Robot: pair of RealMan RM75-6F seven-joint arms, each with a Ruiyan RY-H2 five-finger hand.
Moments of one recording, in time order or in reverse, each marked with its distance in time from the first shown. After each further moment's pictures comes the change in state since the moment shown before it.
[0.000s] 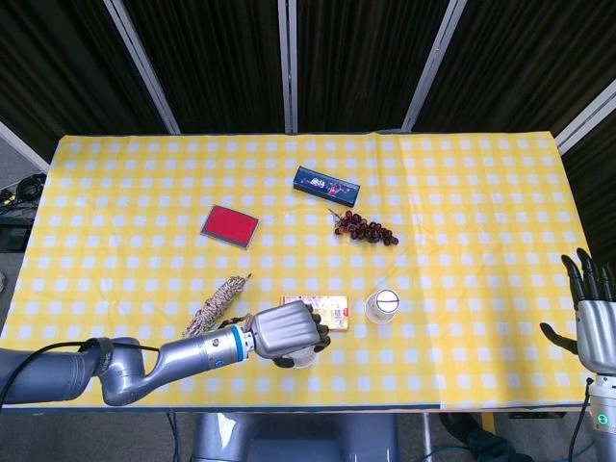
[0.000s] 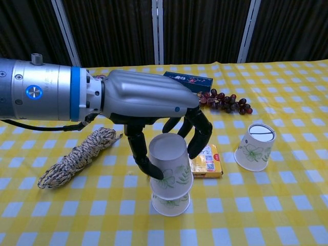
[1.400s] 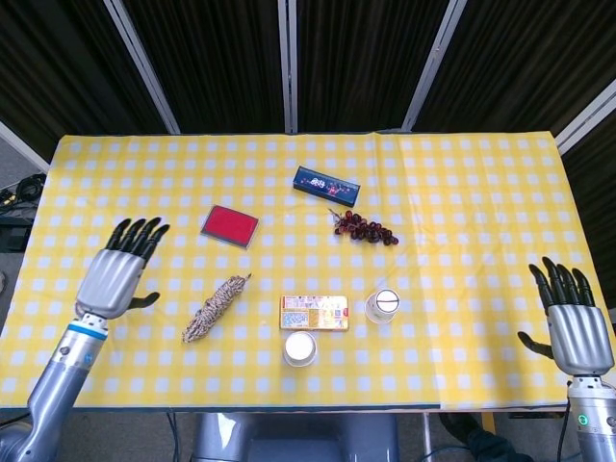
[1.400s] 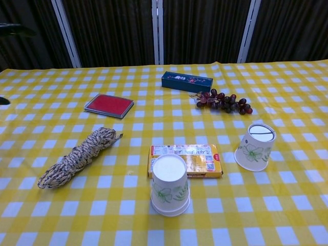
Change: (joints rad) left arm 0.554 0.229 0.047 -0.186 -0.415 0.655 0.387; right arm 0.025 -0.021 -0.044 -0.010 -0.044 -0.068 -0.012
